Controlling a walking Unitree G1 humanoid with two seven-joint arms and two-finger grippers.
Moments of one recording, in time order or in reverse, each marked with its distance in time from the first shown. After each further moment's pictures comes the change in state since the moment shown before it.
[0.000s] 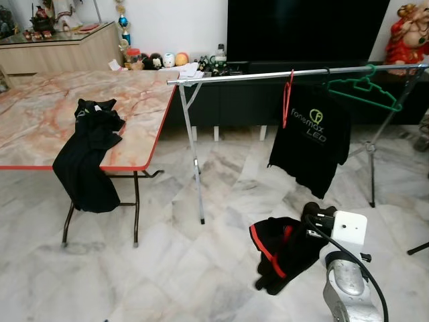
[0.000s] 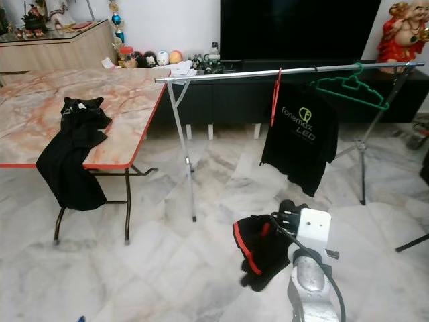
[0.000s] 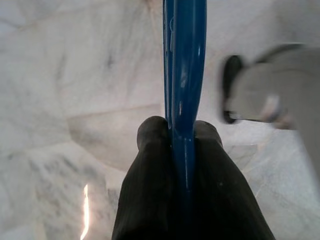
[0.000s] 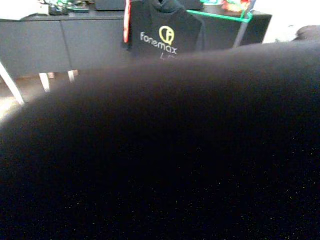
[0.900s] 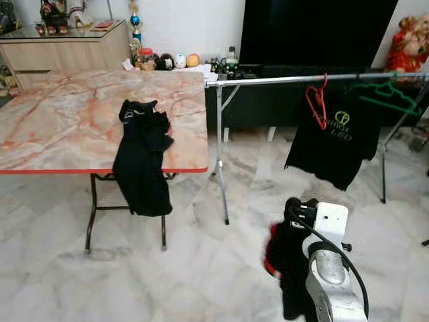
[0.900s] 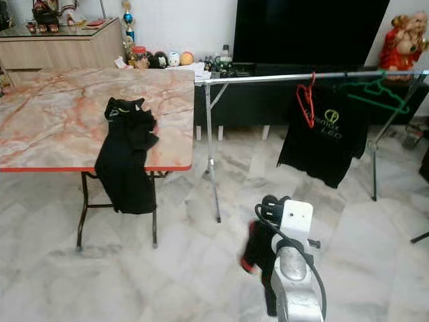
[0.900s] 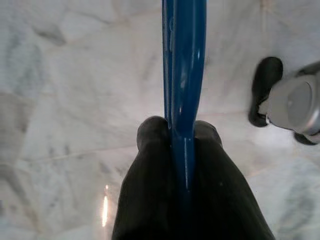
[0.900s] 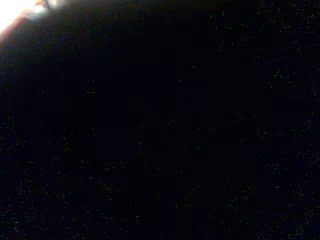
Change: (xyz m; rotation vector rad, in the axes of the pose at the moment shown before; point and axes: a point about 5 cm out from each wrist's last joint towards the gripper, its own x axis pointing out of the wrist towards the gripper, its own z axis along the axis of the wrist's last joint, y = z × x) left arm -0.003 0.022 -0.013 -0.073 0.025 0.053; right arm 0.005 0.019 0.002 0.030 0.005 0.020
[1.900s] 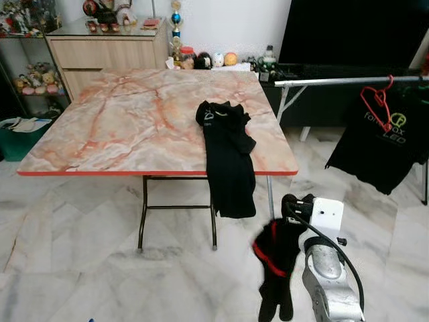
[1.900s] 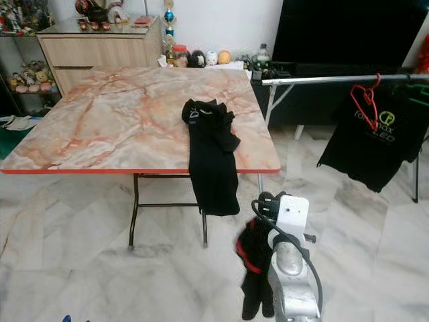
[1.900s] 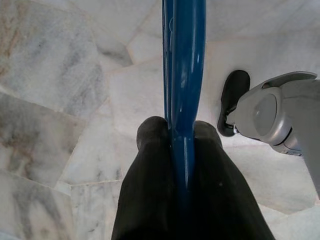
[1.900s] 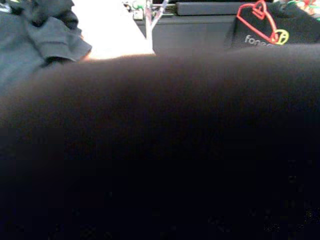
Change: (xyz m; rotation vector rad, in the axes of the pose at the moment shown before) left arm 0.001 -0.004 0.013 -0.043 -0.036 0.011; right arm 0.004 0.013 0.007 -0.001 -0.028 0.060
